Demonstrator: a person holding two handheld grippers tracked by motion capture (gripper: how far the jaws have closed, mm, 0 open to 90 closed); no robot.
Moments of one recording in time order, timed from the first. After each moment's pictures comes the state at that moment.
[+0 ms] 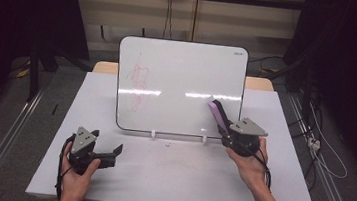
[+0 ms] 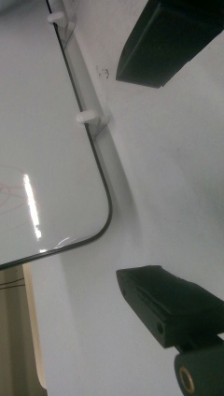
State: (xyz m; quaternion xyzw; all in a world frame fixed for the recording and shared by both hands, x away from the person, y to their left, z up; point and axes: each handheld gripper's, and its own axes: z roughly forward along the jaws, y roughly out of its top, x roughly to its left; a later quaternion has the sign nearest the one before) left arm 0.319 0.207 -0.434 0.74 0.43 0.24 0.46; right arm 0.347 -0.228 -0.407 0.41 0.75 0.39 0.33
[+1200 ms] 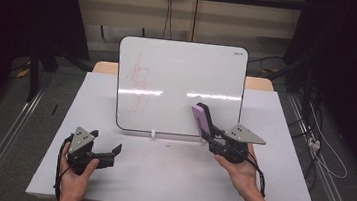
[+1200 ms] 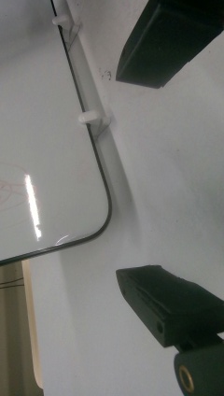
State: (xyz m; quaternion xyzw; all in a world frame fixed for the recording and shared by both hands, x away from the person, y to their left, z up) left arm 0.318 0.210 -0.432 0.73 0.43 0.24 0.47; right arm 0.335 -0.206 -0.419 0.39 0.72 0.52 0.25
